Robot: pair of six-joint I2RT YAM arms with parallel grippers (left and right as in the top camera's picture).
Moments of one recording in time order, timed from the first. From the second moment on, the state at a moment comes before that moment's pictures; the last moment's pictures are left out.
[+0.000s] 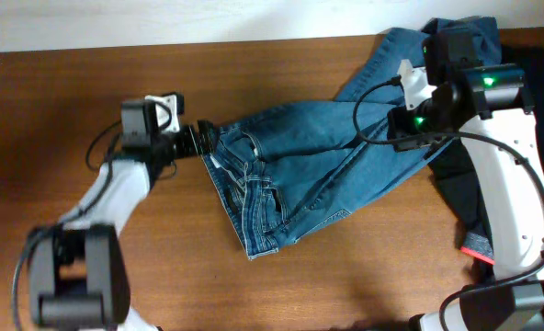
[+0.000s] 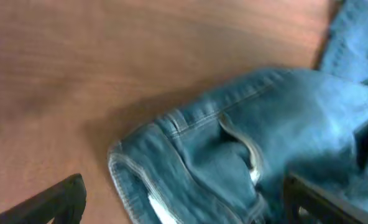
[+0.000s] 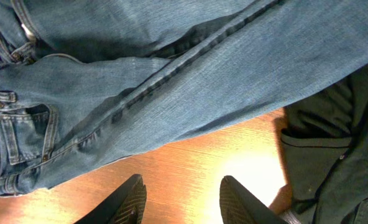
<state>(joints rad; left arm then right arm) -0.03 1.81 1.12 -0.15 0.42 -0.24 0.05 1.66 1.79 -1.41 -0.08 -0.07</state>
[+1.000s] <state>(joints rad) -0.09 2.05 1.31 -0.39 0.42 -0.24 0.05 1.66 1.79 -1.41 -0.08 -0.07</state>
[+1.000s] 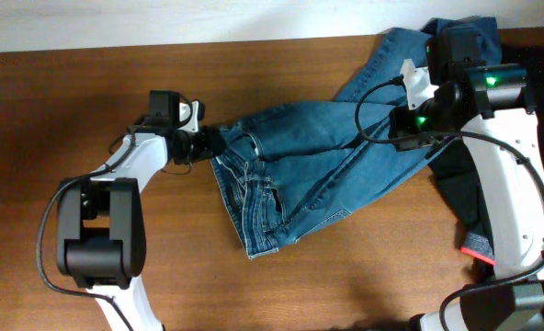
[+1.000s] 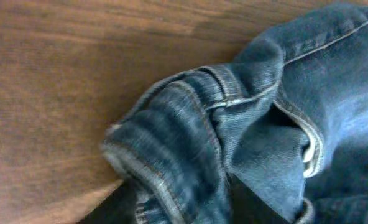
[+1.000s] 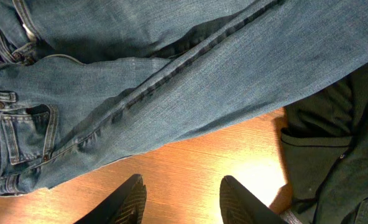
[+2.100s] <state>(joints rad) 0.29 1.99 1.73 -0.56 0.23 -0.15 0.05 1.64 1.79 -1.38 -0.09 -0.05</state>
